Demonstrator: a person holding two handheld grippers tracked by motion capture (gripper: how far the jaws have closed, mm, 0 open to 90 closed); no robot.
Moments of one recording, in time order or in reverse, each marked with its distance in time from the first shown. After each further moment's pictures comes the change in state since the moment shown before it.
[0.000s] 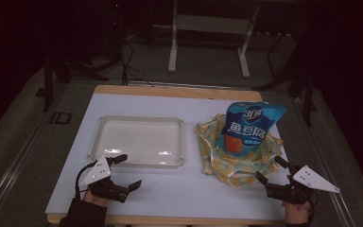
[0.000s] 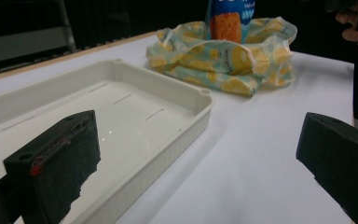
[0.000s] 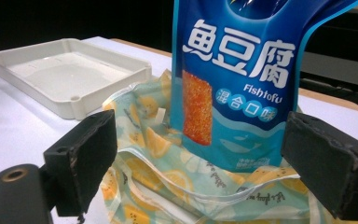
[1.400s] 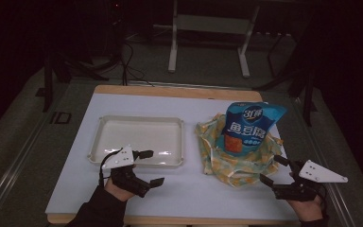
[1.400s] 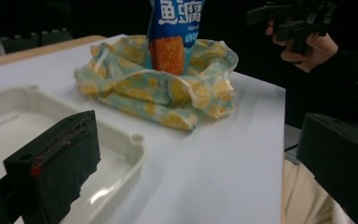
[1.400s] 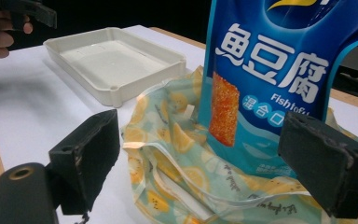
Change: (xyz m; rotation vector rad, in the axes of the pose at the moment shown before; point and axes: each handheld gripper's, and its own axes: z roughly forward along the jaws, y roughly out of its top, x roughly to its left) left arm -0.019 0.056 0.050 0.005 -0.239 -0.071; right arm -0.016 0.020 -0.008 0.063 0.182 -0.046
